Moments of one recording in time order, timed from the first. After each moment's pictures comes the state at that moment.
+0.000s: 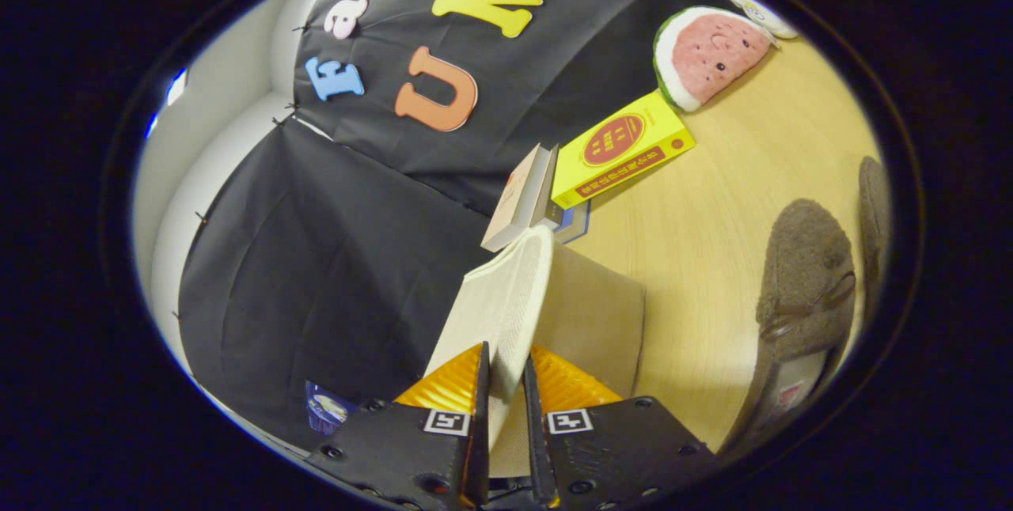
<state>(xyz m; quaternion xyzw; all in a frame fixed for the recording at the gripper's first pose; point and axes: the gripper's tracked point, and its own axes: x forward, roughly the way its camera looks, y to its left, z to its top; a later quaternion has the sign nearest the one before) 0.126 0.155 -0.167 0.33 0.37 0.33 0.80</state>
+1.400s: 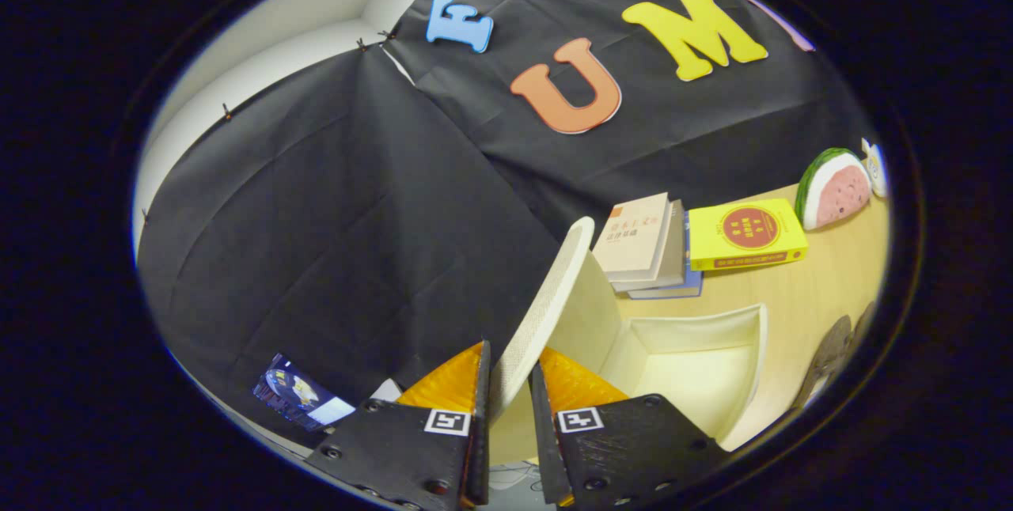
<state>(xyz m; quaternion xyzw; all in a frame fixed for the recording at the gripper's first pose) 0.081 0.370 0.003 0.18 0.31 0.37 0.86</state>
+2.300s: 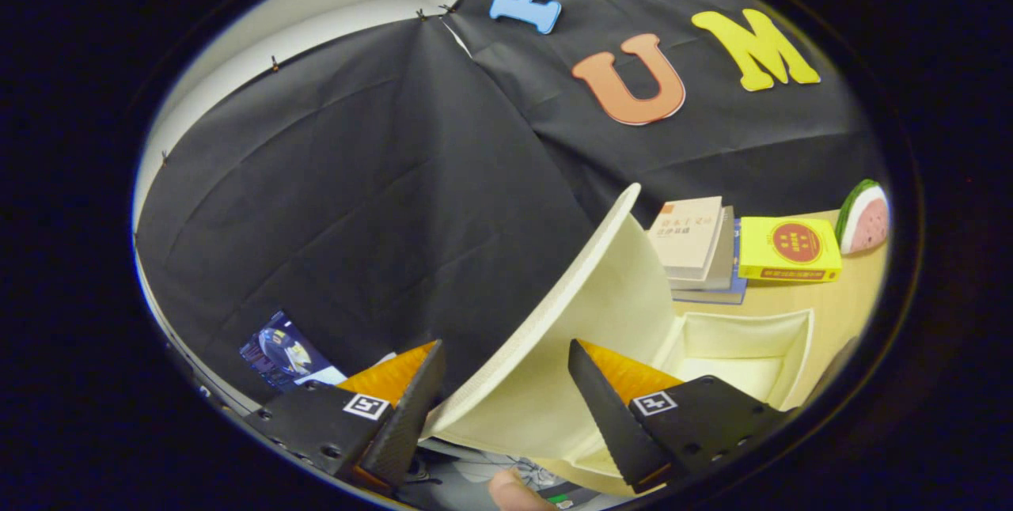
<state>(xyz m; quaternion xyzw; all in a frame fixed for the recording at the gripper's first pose) 0.046 0.416 -0.005 0.14 0.28 0.44 0.84</state>
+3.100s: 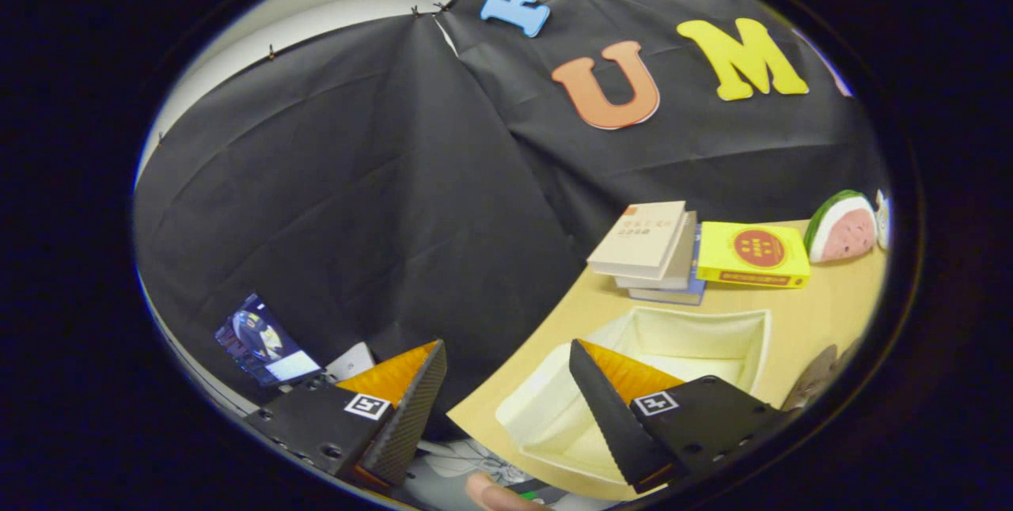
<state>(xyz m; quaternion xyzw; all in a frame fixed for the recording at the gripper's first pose) 0.067 0.330 -0.043 0.08 0.28 0.37 0.88</state>
